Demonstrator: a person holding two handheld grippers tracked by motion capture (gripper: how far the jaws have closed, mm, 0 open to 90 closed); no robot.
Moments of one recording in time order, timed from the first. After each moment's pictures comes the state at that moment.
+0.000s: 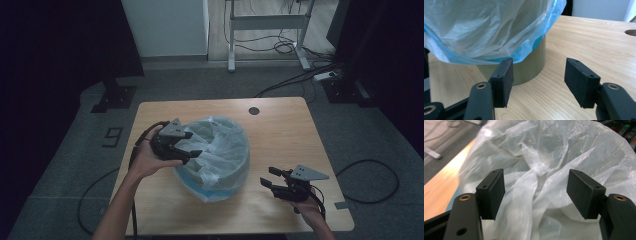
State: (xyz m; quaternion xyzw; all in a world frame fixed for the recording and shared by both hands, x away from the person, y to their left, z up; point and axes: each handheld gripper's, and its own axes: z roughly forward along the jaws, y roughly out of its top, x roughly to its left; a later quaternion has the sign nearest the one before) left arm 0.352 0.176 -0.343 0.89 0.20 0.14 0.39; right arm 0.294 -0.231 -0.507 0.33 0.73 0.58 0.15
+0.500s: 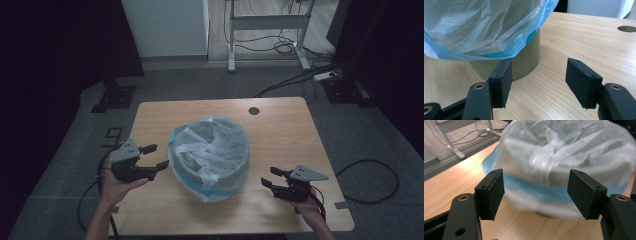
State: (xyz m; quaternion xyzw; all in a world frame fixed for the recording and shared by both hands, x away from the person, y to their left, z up) left arm 0.299 0.267 -0.372 0.82 0.28 0.19 0.46; right arm 0.294 -0.232 -0.512 0.34 0.73 0.56 0.16
